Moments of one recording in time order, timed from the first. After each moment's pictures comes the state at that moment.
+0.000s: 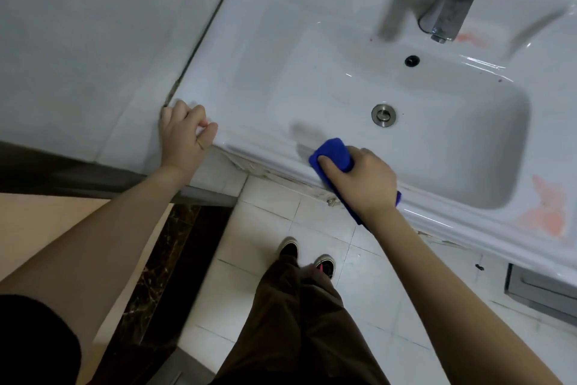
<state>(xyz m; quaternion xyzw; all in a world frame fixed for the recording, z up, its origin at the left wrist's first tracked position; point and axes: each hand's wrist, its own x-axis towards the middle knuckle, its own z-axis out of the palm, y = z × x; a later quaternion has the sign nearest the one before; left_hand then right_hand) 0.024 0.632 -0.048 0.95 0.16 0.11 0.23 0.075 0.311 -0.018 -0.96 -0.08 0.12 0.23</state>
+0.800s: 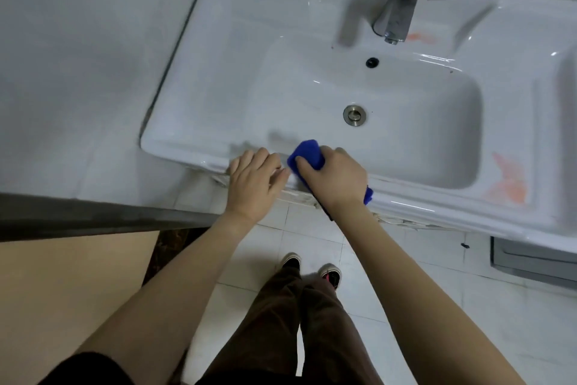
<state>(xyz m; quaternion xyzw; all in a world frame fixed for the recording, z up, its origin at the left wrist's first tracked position) 0.021 0.496 -0.054 0.98 0.01 0.07 0.17 0.071 0.332 -0.021 -0.98 -0.01 0.11 0.19</state>
